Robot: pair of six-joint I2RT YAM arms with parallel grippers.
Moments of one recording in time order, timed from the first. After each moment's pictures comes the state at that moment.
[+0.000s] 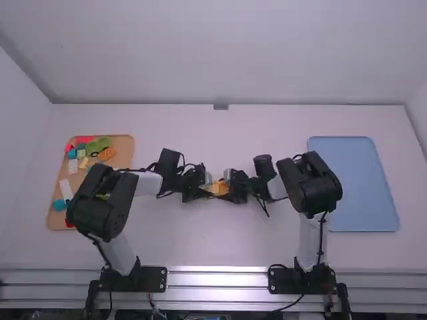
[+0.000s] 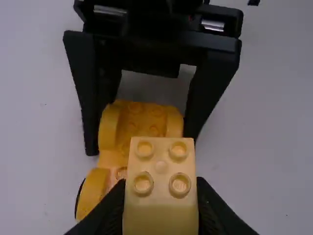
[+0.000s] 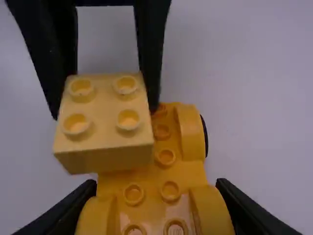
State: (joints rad) left arm -0.24 1.82 0.73 0.04 0.88 0.94; right arm 0.33 2.13 0.70 0.59 -0.99 -0.80
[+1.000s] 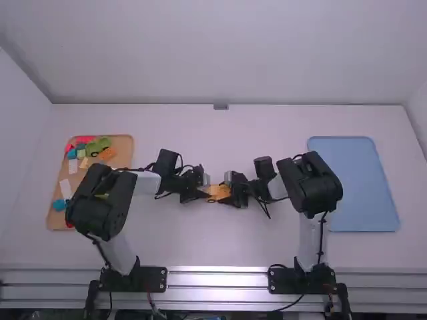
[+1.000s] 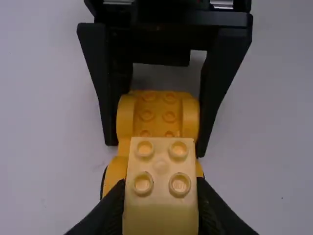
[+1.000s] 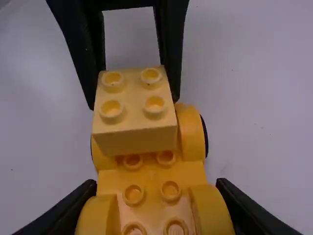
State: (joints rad) left arm -0.23 1.83 0.73 -0.01 0.89 1.01; right arm 0.32 2.13 0.71 0.47 -1.05 -0.82
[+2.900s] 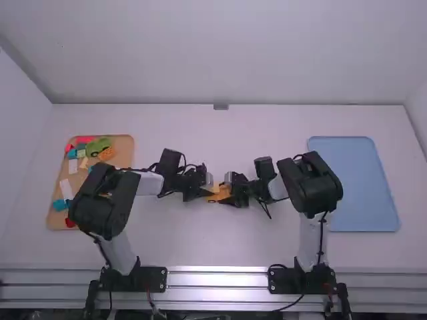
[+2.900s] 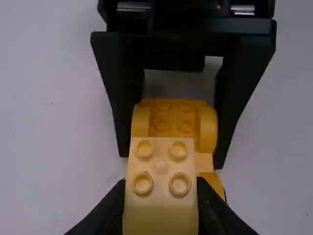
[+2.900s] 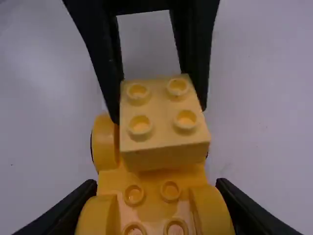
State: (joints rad) left arm -0.25 1.84 0.73 0.08 0.85 0.96; right arm 0.32 2.13 0.71 0.47 -1.05 -0.84
